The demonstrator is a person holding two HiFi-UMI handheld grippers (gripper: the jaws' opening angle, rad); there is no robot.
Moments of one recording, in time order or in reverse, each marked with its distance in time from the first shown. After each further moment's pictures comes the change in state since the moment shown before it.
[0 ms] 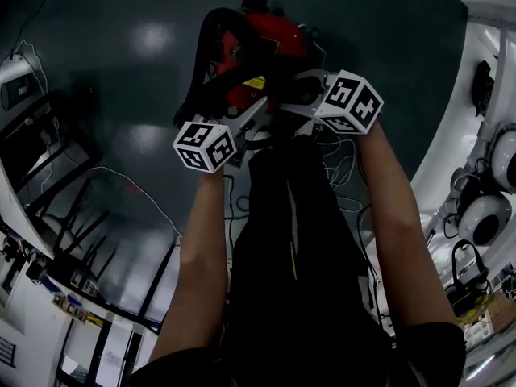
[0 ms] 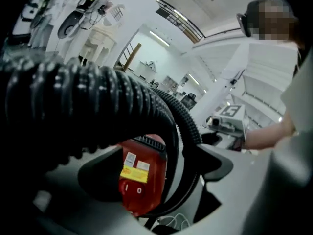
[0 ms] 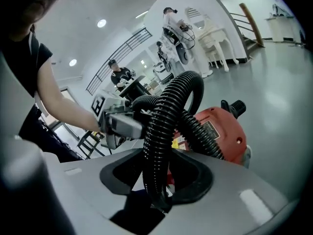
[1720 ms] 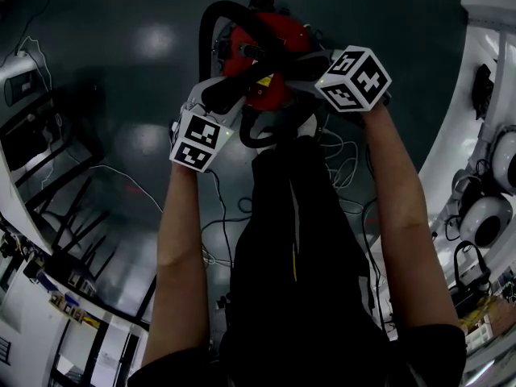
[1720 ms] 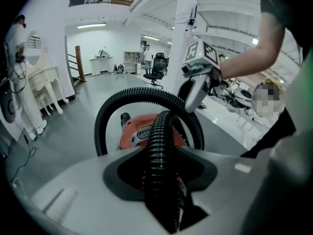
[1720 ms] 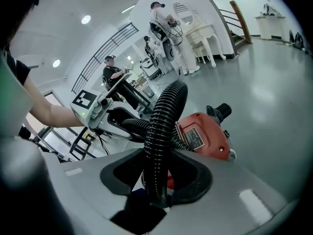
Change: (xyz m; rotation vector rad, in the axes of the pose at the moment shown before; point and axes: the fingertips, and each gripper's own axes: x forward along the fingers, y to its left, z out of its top) left arm -0.035 0.012 0.001 0.700 0.368 0.046; right arm -0.015 -0.022 0.029 0.103 0.071 -0.111
